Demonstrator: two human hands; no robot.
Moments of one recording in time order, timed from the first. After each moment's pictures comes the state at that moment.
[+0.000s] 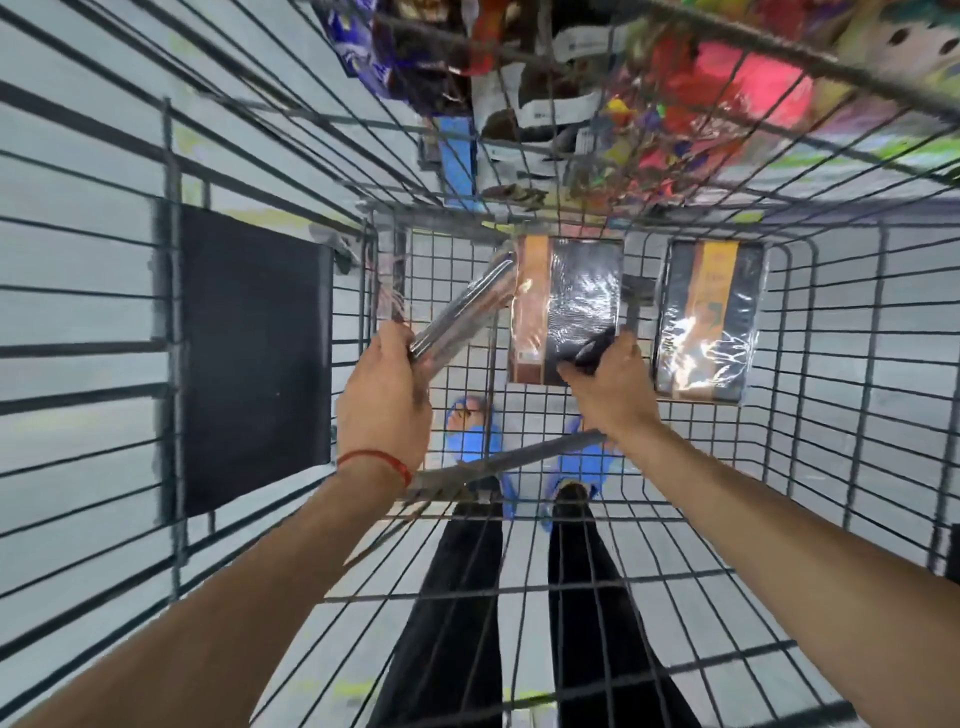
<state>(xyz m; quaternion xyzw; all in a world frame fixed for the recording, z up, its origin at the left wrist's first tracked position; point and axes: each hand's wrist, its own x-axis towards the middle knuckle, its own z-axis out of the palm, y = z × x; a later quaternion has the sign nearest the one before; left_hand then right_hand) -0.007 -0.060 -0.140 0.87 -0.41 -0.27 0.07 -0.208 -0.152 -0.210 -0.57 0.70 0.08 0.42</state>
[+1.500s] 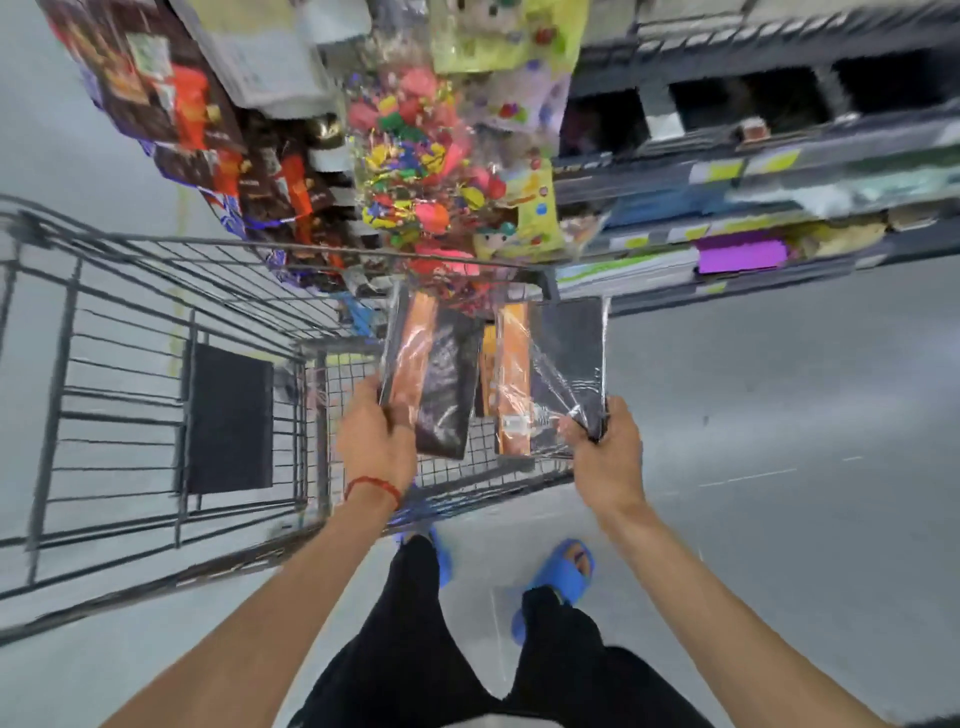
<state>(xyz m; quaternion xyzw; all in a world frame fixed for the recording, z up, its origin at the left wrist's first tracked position) -0.192 -0.052 0.071 0.84 -0.39 -0.25 0.30 -0.415 -0.073 0.057 -0.44 0.73 -0.30 0.43</state>
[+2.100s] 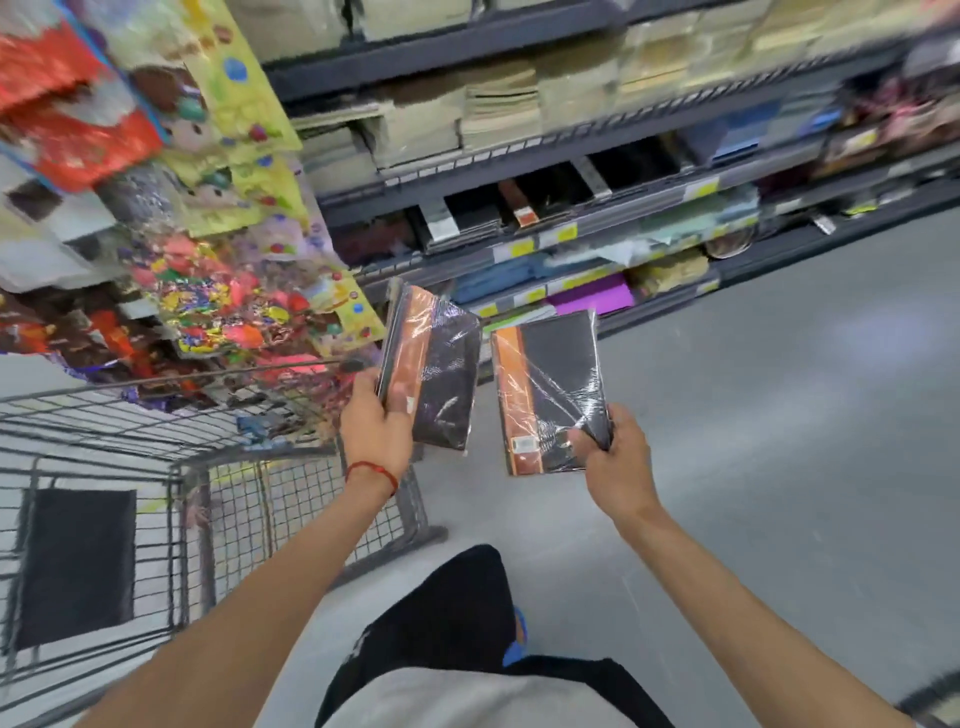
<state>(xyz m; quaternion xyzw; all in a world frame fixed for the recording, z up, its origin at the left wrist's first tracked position) -0.416 -0.158 0.129 0.76 -0.46 -0.28 0.36 -0.667 -0.114 0.128 -0.41 0.72 -0.37 0.42</state>
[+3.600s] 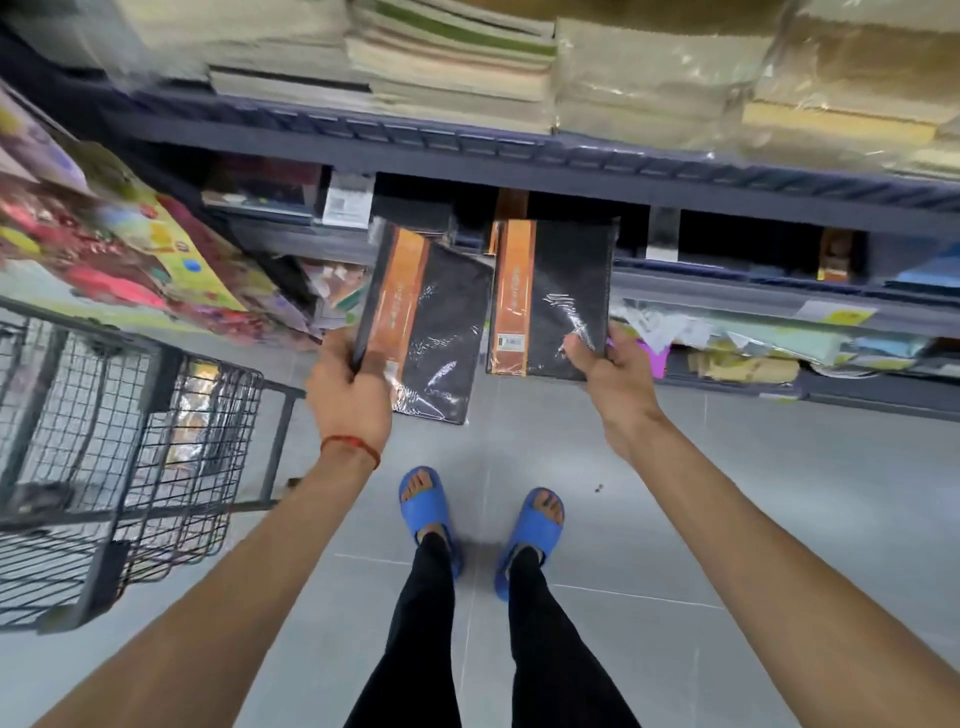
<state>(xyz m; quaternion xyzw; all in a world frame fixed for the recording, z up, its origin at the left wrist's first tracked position) -0.612 -0.415 0.021 0.85 -0.15 -0.21 0.46 -0.823 -0.543 0.013 -0.43 0.60 -0.24 0.63</state>
